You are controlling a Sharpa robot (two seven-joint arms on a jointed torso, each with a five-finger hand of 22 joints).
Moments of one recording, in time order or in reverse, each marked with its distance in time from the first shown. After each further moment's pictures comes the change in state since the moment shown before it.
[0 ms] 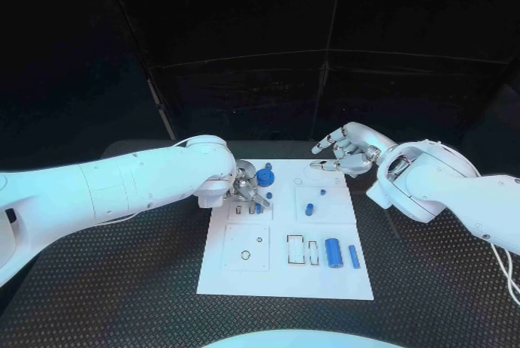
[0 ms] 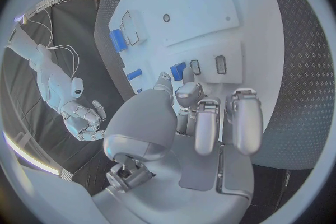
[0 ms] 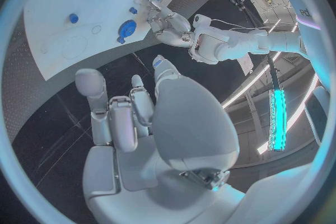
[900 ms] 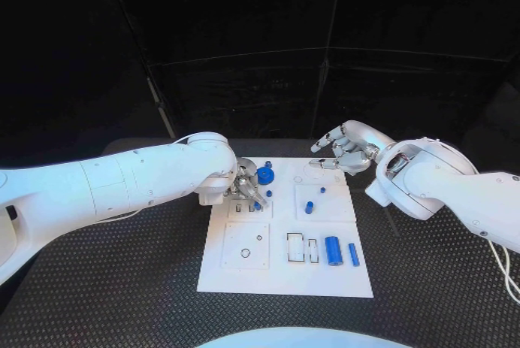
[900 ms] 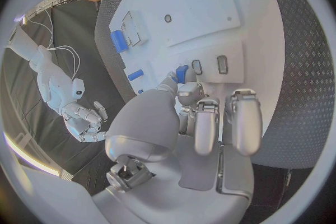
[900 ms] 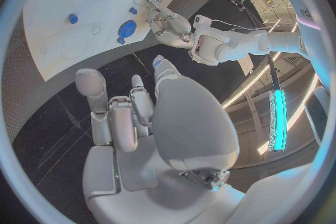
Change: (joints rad) left arm 0.003 0.005 0.002 -0.002 -0.002 0.011 -0.001; left_hand 0.152 0.025 0.197 -0.131 0.029 -0.039 -0.010 0.008 0.023 -0.017 -0.012 -0.016 -0.004 0.003 -0.011 0.000 0.000 0.000 0.003 -0.011 0.006 0.000; right arm 0.000 0.006 0.000 -0.007 -0.001 0.004 0.000; right_hand 0.000 0.000 0.000 0.000 0.000 0.000 0.000 0.004 0.000 0.000 0.000 0.000 0.000 0.000 0.000 0.000 0.000 0.000 0.000 0.000 0.000 0.000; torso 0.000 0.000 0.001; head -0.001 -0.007
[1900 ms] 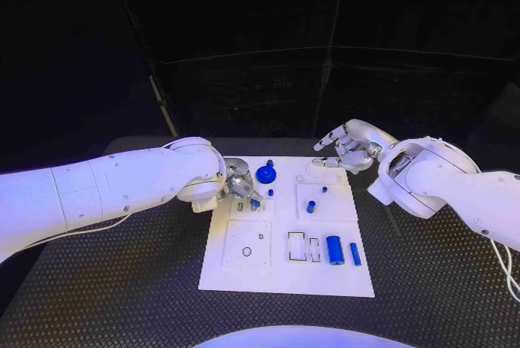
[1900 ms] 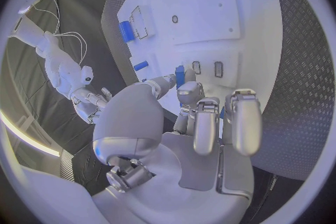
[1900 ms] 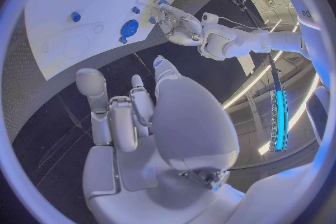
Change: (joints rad) left arm -0.007 -0.122 -0.002 0.136 0.079 -0.158 0.003; left_hand -0.227 -0.196 0.532 0.008 0.089 -0.016 0.008 0.058 0.083 0.017 0.001 -0.023 -0.009 0.000 0.000 0.000 0.000 0.000 0.000 0.000 0.000 0.000; right arm 0.000 0.004 0.000 -0.018 0.000 0.003 0.002; right_hand -0.006 0.006 -0.007 0.001 -0.004 0.000 0.000 0.000 0.000 0.000 0.000 0.000 0.000 0.000 0.000 0.000 0.001 0.000 -0.004 -0.004 0.000 -0.003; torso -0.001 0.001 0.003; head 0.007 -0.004
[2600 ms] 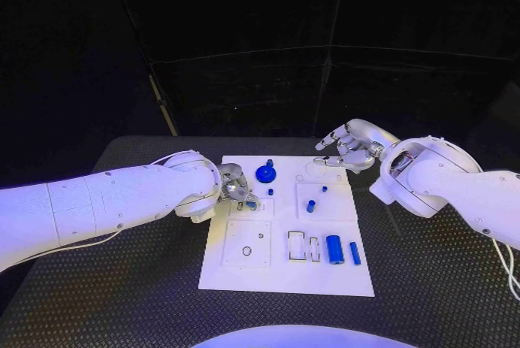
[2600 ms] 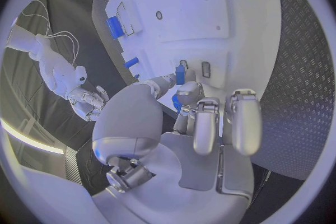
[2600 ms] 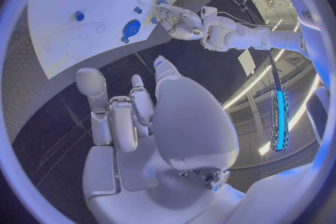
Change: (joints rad) left arm -0.057 -0.035 -0.001 0.037 -0.081 -0.161 0.003; left_hand -0.013 -0.012 0.027 -0.022 -0.005 0.000 0.000 0.000 0.001 0.005 0.002 0.004 0.005 0.000 0.000 0.000 0.000 0.000 0.000 0.000 0.000 0.000; right arm 0.000 -0.003 0.000 -0.006 0.000 0.003 0.004; right_hand -0.007 0.007 -0.011 0.003 0.000 0.000 0.000 0.004 0.000 0.004 -0.004 0.000 0.000 0.000 0.000 0.000 0.000 0.000 0.000 0.000 -0.004 -0.001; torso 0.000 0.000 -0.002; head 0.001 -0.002
